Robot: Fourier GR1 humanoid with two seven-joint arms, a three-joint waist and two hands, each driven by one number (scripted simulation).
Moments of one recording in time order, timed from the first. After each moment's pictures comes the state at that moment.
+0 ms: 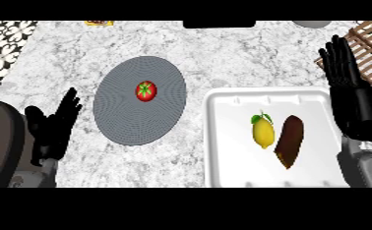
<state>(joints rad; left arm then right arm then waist) -0.08 0.47 -0.24 -1.34 0.41 0.35 0.09 -0.19 -0.38 0.03 -1.60 -0.20 -0.12 -0.21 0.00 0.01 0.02</state>
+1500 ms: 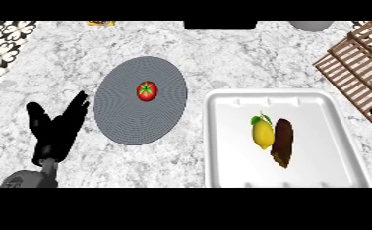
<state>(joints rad) -0.07 0.43 -0.19 -1.33 0.44 0.18 0.17 0.35 -0.68 -0.05 -2.21 0.02 -0.08 0.52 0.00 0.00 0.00</state>
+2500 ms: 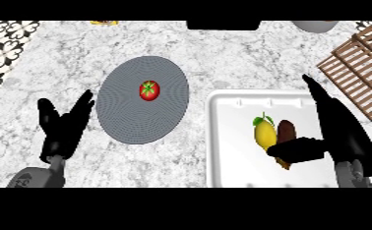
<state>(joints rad) -0.09 0.39 -0.18 -1.33 0.38 0.19 0.21 -0.22 -0.53 0.35 -1.97 0.41 -0.03 1.14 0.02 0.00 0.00</state>
